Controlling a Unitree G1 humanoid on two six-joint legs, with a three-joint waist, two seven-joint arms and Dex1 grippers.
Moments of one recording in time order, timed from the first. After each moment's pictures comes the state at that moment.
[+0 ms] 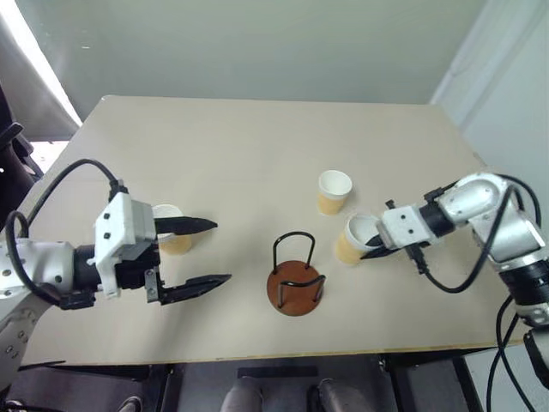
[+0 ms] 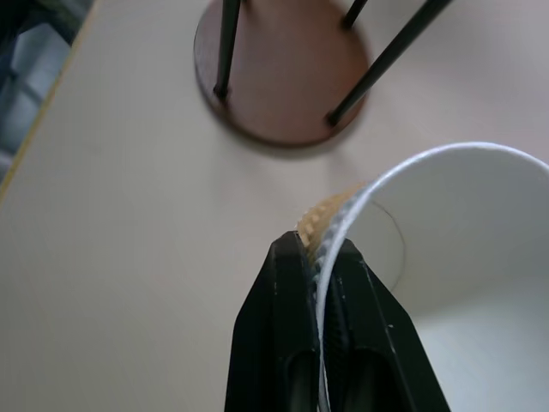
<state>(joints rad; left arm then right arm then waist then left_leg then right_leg) 0.03 1.04 0.50 -0.60 -0.77 0.60 -1.07 -0.78 -0.89 0.29 -0.02 0.15 0.06 1.59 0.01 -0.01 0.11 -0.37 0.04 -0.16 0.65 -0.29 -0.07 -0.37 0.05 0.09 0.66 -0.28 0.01</state>
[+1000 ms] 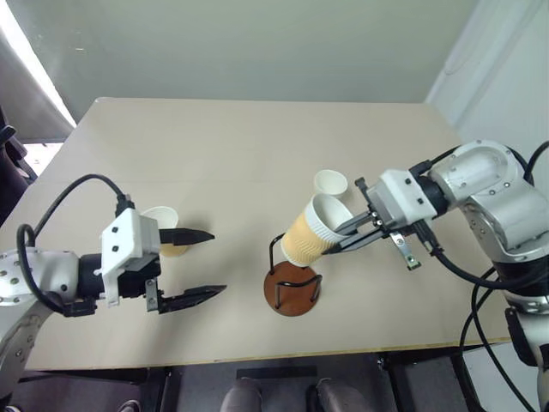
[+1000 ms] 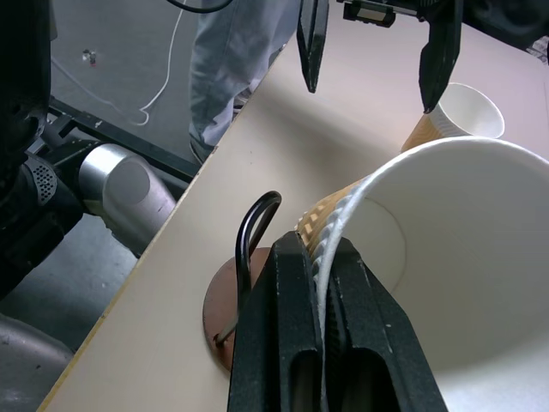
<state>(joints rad) 0.07 1.03 0.47 -0.60 -0.72 0.55 -1.09 -0.86 -0.79 0.26 -0.29 0.45 0.41 1.53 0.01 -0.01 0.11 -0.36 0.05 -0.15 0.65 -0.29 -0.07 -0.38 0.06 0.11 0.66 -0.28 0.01</state>
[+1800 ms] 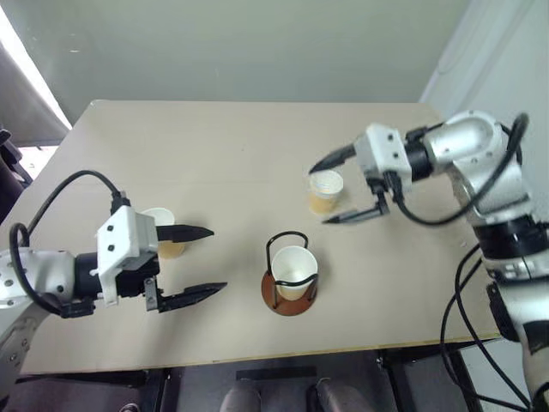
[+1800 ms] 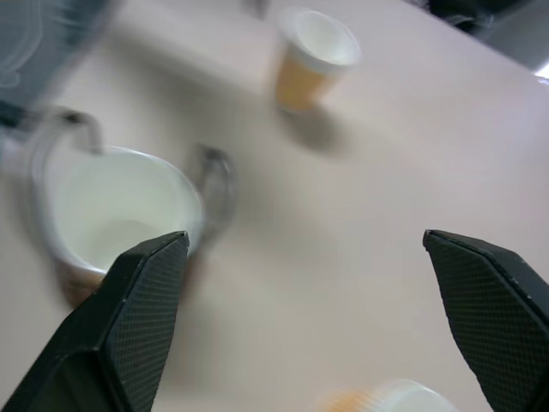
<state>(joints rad) 0.06 1.03 0.52 -0.60 -0.74 0.56 -1.06 -1.13 -0.64 0.30 0.32 0.17 0.12 1.41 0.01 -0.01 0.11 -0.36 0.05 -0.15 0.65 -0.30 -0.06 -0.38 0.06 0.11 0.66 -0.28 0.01</state>
